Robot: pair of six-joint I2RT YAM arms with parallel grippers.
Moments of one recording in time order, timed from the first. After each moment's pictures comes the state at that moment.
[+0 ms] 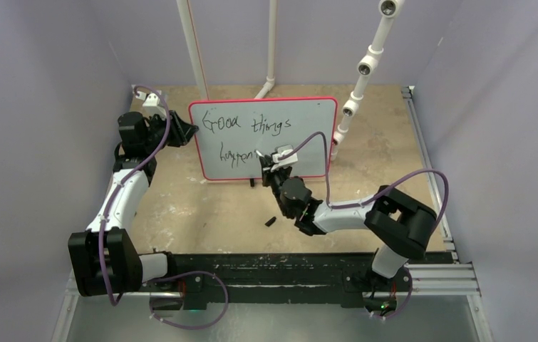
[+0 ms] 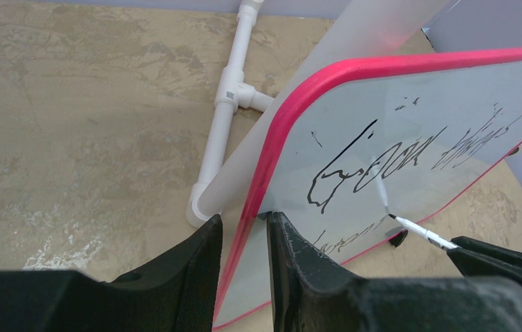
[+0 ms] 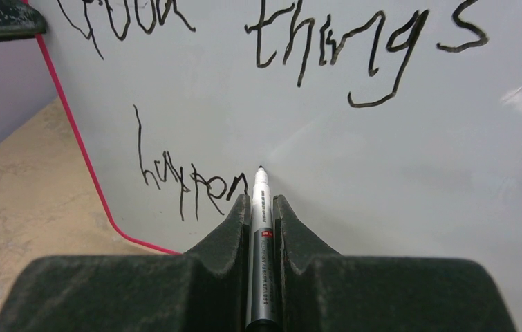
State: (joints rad) left arm 0.10 1.26 0.88 0.09 0.57 -0.25; right arm 1.03 1.66 0.71 1.02 0.69 0.10
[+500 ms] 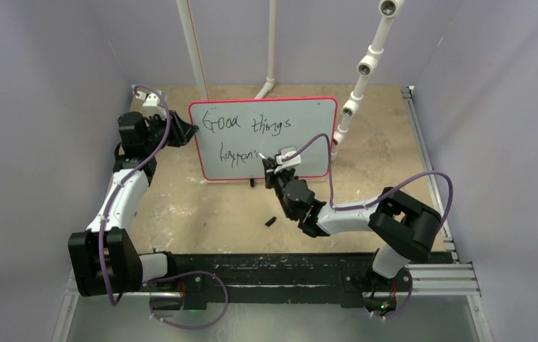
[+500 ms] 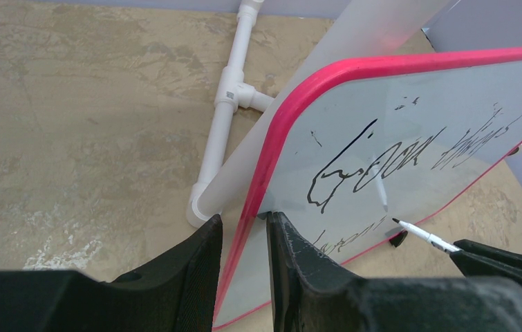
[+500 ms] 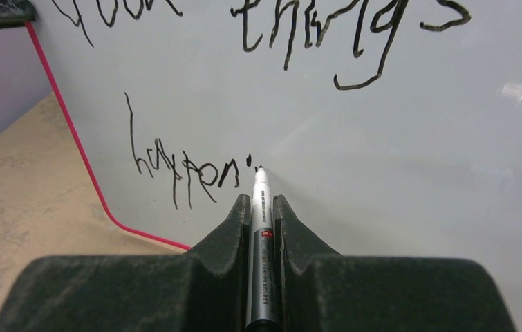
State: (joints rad) left arm 0.10 1.26 0.88 0.09 0.57 -0.25; right arm 1.03 1.62 0.66 1.03 0.69 0.12
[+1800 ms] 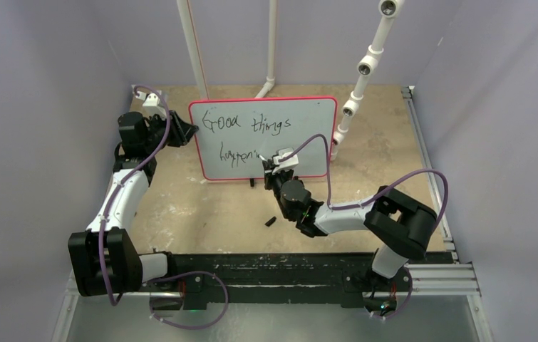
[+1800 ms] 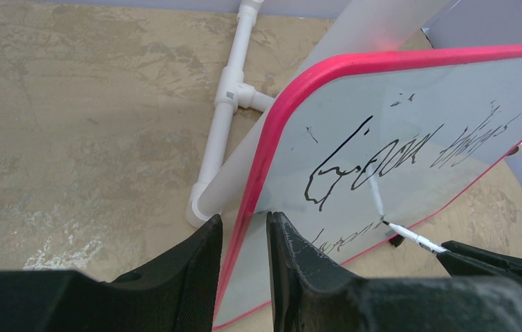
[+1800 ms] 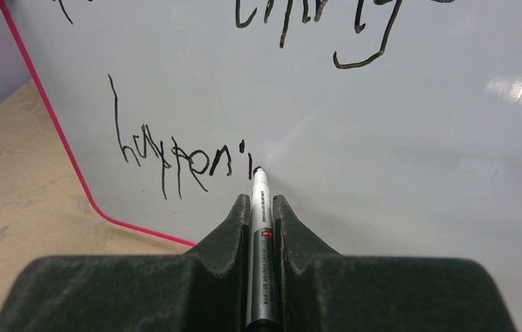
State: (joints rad) left arm 0.10 1.26 0.88 0.09 0.57 -0.25; right arm 1.04 1.65 0.68 0.99 0.72 0.12
